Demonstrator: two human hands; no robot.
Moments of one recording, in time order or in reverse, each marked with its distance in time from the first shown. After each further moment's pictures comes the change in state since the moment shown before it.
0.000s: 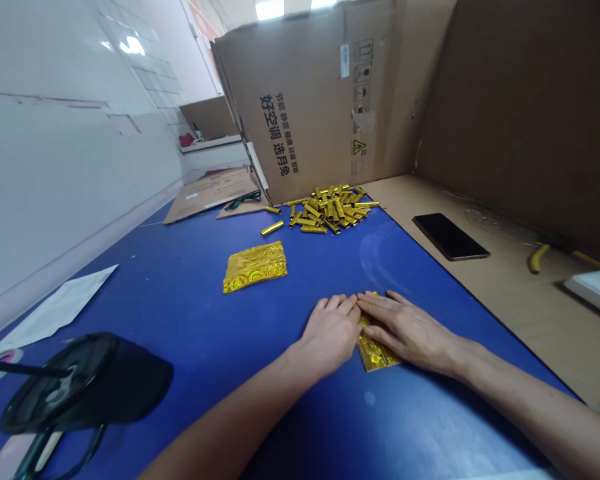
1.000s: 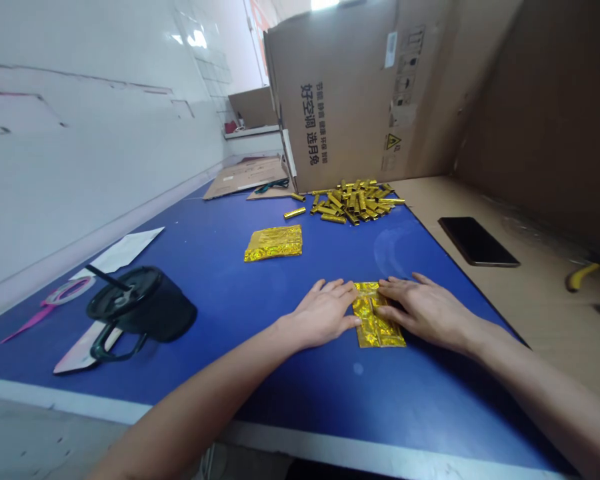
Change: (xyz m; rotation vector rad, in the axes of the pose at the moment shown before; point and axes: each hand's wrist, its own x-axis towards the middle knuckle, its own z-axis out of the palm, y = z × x) left_hand -0.016 0.001 -0.014 -0.119 -0.108 -0.110; right_hand -0.001 0.019 -0.021 -0.221 -0.065 -0.023
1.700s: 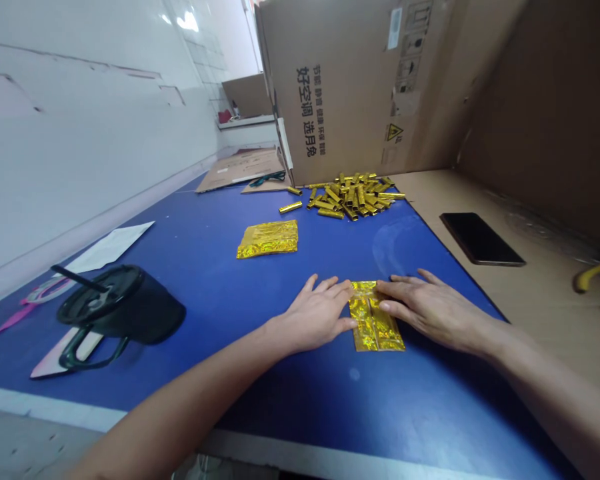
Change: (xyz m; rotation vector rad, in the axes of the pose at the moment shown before) left_hand -0.001 -0.004 0.001 0.006 -0.023 -0.008; right_hand -0.002 0.010 -0.007 0.125 -0.064 -0.001
